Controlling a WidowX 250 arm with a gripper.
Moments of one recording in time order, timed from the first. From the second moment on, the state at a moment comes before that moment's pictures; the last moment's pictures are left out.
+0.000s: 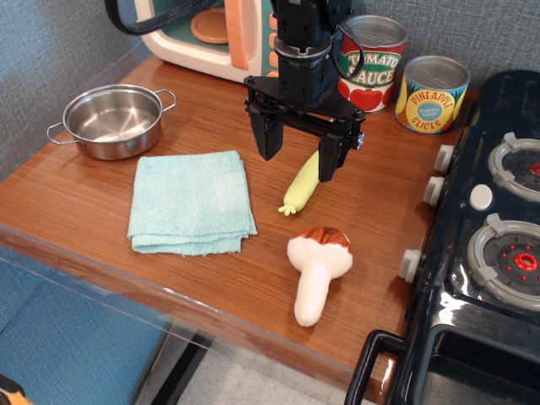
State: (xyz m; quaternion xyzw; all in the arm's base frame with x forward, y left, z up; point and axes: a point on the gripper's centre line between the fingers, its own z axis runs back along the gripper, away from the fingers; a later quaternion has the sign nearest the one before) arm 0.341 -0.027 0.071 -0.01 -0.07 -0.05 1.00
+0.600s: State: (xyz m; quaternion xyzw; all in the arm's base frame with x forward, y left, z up) arm 0.315 -0.042 0.063 0.00 -0.05 -0.05 1.00
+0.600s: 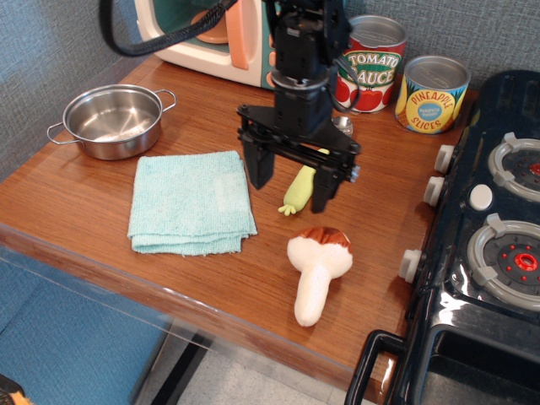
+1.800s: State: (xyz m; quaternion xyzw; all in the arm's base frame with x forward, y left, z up) arm 0.282 -0.103 0.031 -0.01 -0.04 -0.09 1.00
